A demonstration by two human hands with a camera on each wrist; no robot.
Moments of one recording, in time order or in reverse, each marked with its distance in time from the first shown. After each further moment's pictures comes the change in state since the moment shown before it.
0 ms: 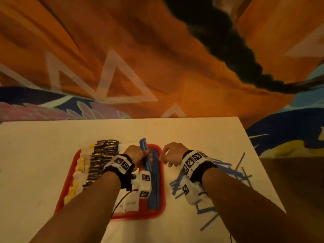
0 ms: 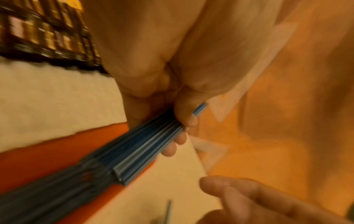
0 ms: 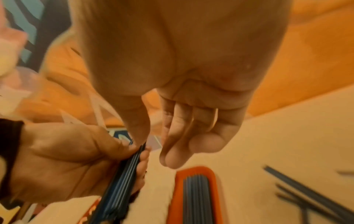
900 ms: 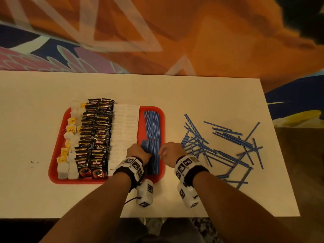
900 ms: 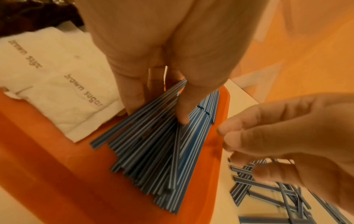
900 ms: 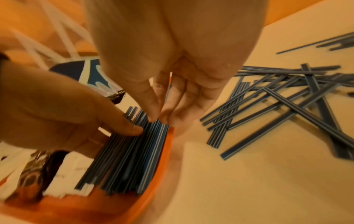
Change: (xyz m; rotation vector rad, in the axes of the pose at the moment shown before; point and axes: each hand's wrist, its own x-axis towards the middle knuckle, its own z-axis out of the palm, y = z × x) left_hand 0.039 -0.137 0.037 0.668 0.234 -0.170; right_hand 0.042 0.096 0.124 -0.041 0.016 0.008
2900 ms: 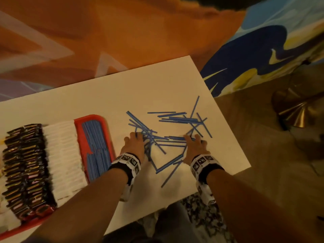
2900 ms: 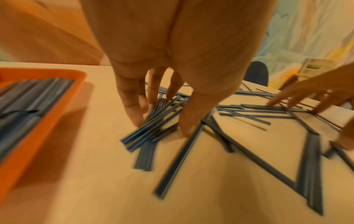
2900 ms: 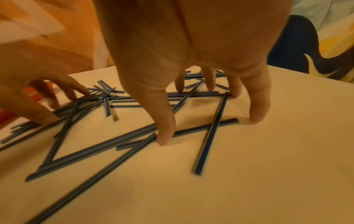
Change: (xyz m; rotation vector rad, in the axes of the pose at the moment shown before) left_hand -0.026 0.112 0.106 0.776 -0.087 0.615; right_hand -0.084 0.205 -0.072 -0.136 0.066 0.605
